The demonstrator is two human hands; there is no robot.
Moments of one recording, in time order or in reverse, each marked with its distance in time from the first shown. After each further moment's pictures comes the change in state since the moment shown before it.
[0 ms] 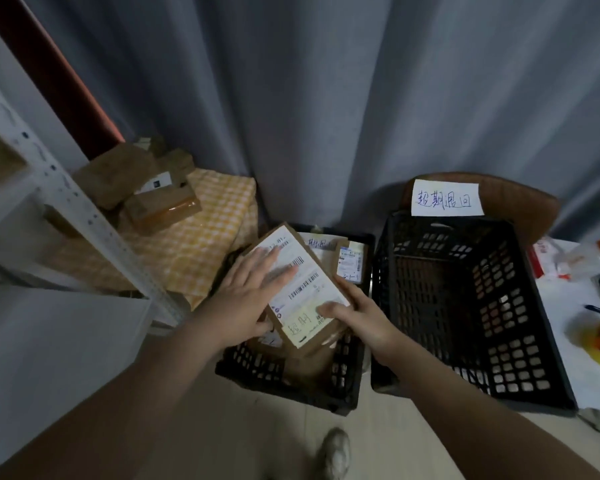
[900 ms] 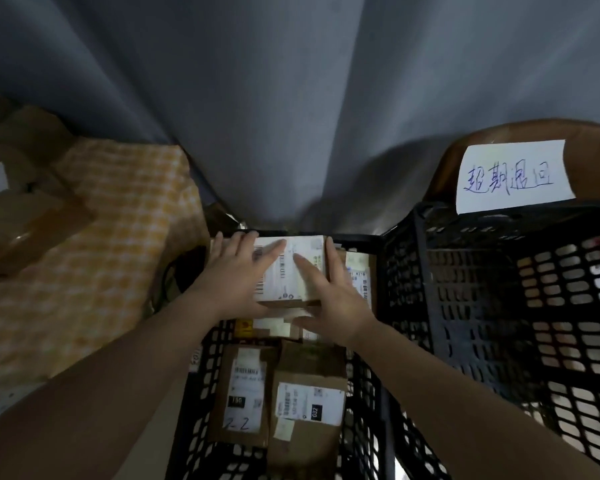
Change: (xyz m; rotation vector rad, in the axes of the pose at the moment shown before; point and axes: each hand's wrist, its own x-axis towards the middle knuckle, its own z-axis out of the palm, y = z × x) left_hand 0.315 -0.152 0.160 0.129 -0.217 0.007; right_hand 0.311 0.066 -0.083 -1.023 0.122 -0.215
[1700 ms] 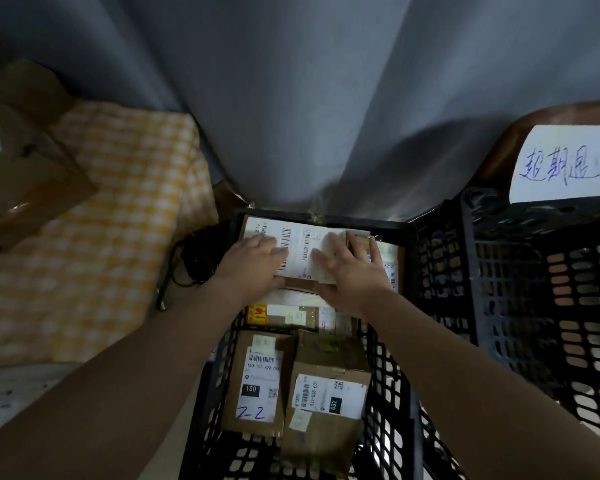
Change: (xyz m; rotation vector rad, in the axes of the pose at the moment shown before) left_hand 0.008 -0.020 0.037 -0.069 -0.050 0.016; right_hand 0.050 0.012 0.027 -0.528 -0.152 0.061
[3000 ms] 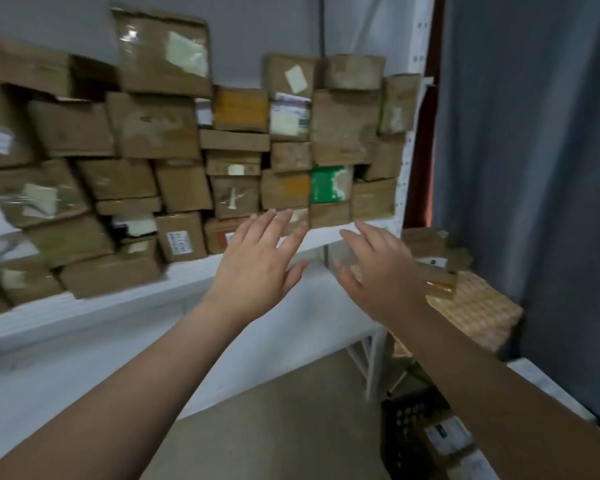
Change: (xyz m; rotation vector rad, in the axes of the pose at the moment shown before) left_hand -0.709 0.350 -0.223 0.576 0.810 -1.169; right_hand -0.532 -0.294 -0.277 0.343 0.854 -1.240
